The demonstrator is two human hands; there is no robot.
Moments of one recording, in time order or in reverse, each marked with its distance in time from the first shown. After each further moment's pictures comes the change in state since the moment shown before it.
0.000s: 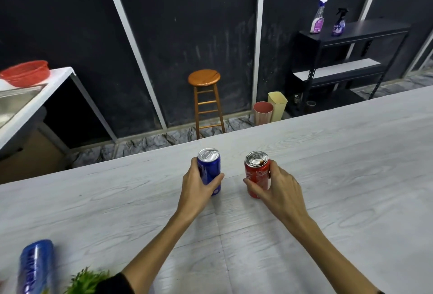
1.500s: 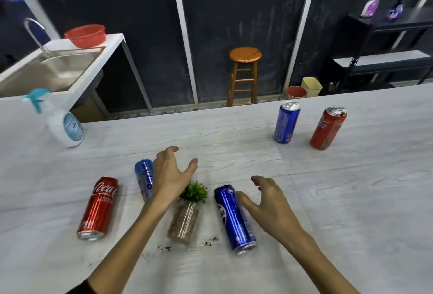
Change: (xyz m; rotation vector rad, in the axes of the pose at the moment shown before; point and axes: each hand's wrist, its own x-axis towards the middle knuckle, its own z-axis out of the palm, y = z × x) left_hand -0.144 -0.098 -0.243 0.356 0.167 -0.267; right_hand -0.189 -0.208 0.047 0.220 -0.459 0.125
